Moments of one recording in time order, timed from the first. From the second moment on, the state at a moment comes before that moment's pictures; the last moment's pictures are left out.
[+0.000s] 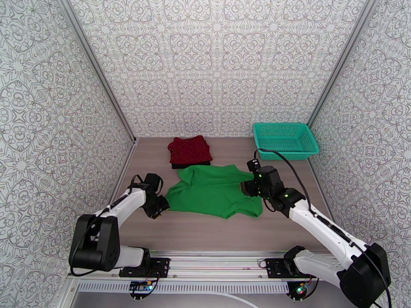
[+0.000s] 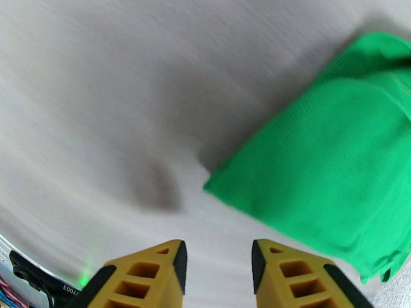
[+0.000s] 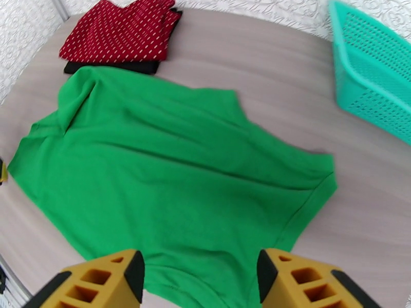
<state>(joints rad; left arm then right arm) -0.08 1.43 0.76 -0.79 0.09 -0.76 0.51 1.14 0.84 -0.41 0.04 0.18</state>
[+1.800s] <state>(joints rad) 0.43 1.66 1.15 -0.79 0.14 -0.61 1.11 1.40 0.84 -0.57 0.00 -0.09</state>
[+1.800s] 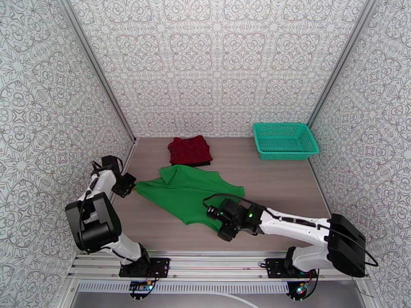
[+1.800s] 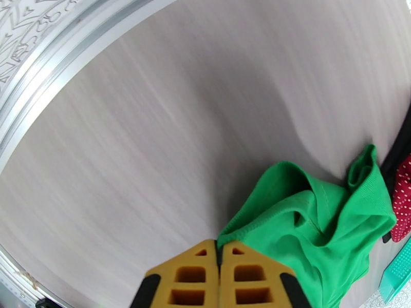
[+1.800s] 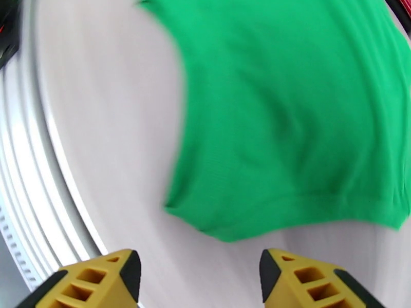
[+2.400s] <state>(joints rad) 0.46 1.68 1.17 -0.79 0.18 -0.57 1.14 1.66 0.97 -0.63 0.12 -0.22</state>
